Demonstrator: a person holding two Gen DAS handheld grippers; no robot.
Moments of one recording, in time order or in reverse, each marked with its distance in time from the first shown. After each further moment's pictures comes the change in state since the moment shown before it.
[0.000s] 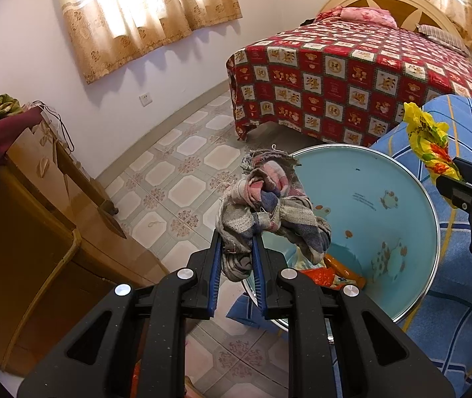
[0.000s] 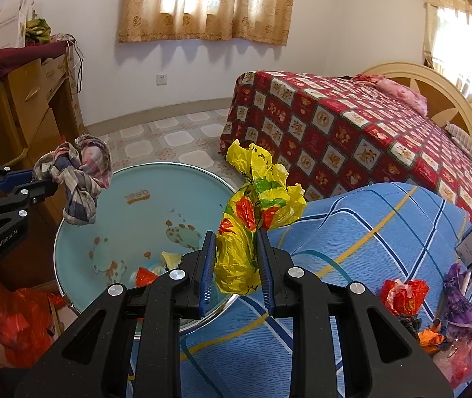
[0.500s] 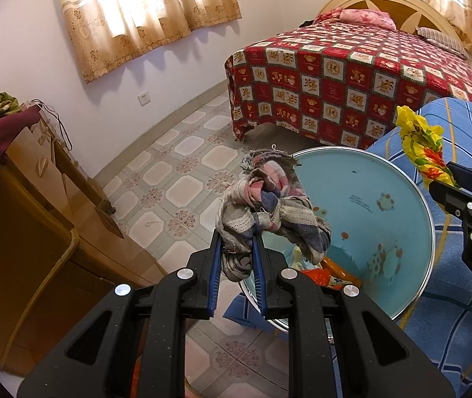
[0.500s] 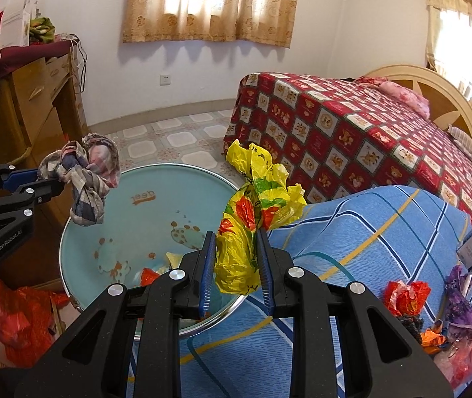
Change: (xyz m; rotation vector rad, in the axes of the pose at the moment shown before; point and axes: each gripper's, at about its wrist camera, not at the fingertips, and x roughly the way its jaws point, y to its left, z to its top) left arm -0.002 -0.001 0.001 -0.005 -0.003 -0.009; right arm -0.002 0.008 0.000 -0.010 -0.006 0.008
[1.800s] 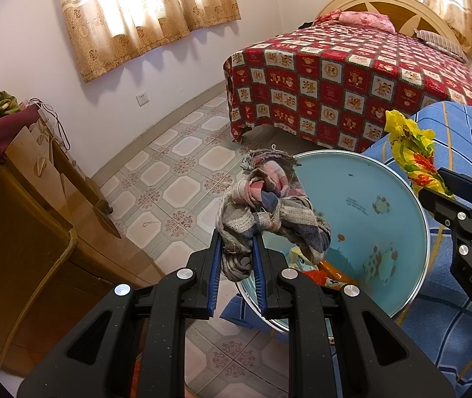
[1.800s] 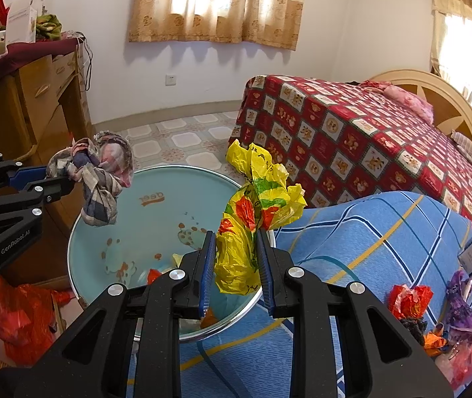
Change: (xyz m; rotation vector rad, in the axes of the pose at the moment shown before) left arm -0.001 0.001 0.000 -0.005 0.000 -0.006; right arm -0.002 0.014 0.005 -0.020 -0.003 0.011
